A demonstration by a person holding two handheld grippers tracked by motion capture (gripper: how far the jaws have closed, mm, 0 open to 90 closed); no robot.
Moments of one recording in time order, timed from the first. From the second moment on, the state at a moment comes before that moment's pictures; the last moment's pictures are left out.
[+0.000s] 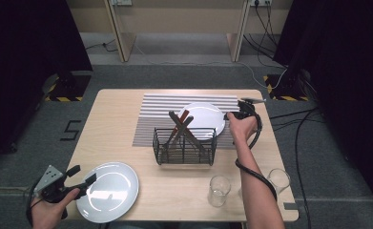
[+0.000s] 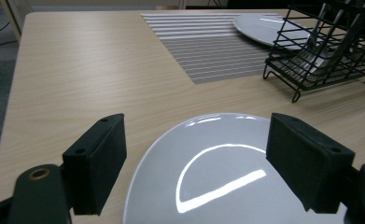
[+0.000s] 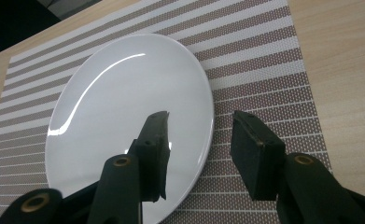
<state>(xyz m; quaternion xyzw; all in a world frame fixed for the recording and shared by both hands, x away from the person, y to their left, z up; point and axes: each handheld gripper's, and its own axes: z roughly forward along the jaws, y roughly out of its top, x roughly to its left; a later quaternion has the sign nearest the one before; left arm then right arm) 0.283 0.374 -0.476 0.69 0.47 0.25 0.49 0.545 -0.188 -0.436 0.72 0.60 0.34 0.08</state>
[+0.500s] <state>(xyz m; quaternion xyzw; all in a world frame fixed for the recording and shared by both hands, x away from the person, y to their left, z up) 0.309 0.326 -0.453 0.71 0.41 0.20 0.53 0.522 -0.189 -0.423 0.71 0.60 0.36 0.10</state>
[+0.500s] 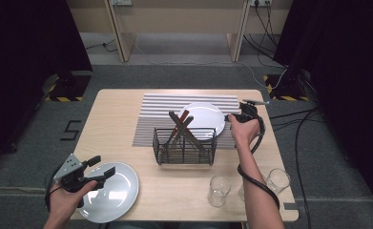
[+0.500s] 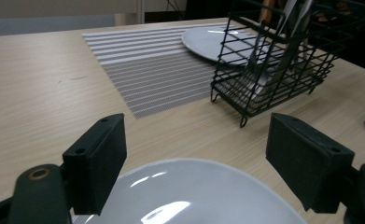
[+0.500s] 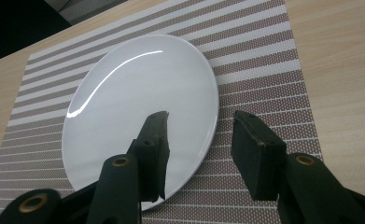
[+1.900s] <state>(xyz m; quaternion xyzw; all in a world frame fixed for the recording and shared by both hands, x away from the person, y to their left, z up) 0.370 0.205 -0.392 0.75 0.28 0.17 0.58 0.442 -0.201 -0.407 0.66 0.61 0.41 0.14</state>
